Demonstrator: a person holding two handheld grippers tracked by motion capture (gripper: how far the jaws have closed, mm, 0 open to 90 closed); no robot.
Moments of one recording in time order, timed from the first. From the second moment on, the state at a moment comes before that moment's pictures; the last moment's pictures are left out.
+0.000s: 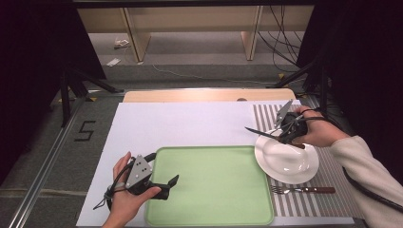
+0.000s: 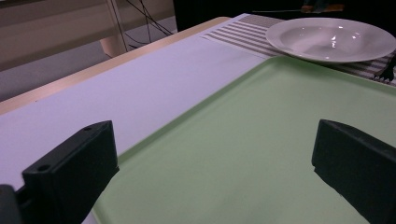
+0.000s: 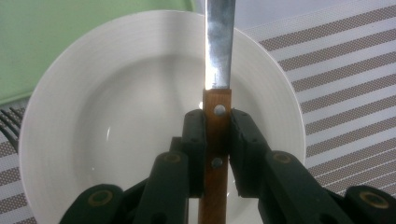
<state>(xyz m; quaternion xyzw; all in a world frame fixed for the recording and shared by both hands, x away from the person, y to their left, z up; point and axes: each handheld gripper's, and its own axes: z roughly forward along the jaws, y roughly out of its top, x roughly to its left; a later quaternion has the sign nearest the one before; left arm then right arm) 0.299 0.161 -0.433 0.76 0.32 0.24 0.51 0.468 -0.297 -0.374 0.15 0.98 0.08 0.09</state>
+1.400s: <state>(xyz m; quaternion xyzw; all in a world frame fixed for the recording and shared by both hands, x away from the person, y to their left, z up) 0.298 0.162 -0.433 0.76 0.32 0.25 0.51 0.440 -0.266 -0.380 0.17 0.98 0.07 0.05</state>
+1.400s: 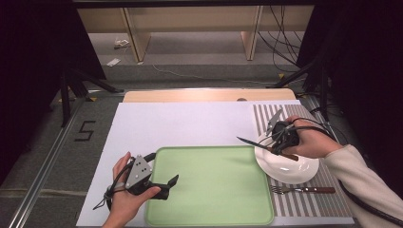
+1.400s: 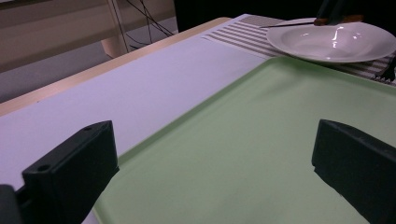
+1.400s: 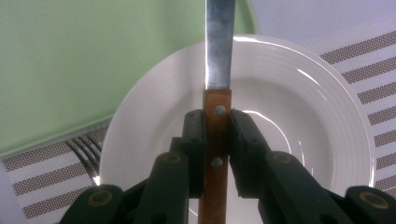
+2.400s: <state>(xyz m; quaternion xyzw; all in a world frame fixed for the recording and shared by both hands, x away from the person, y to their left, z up) 0.298 0.162 -0.433 0.76 0.32 0.25 0.51 0.416 -0.248 -0.381 0.18 0.98 0.08 0.03</state>
